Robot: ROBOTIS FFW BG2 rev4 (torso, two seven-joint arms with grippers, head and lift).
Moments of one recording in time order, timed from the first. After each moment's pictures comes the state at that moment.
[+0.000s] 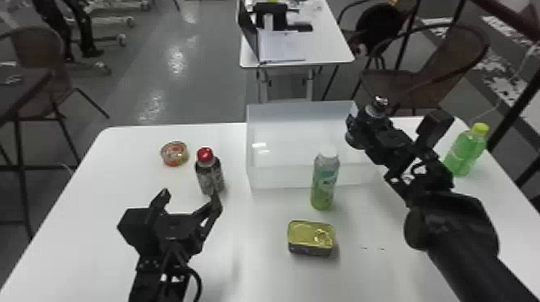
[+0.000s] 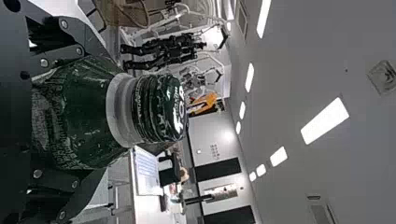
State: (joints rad) left arm 0.35 0.00 -0.04 -1.80 0.06 -0.13 0.04; right arm -0.52 -0.05 0.08 -0.68 -0.36 -0.37 0.57
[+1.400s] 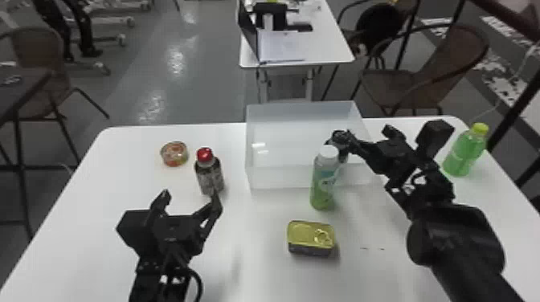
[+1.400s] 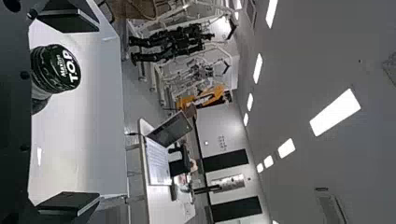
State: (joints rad) left arm 0.35 0.00 -0.04 -1.79 0.08 -0.14 0.04; right arm -0.38 -0.07 0.10 -0.91 -0.35 -0.29 0.45
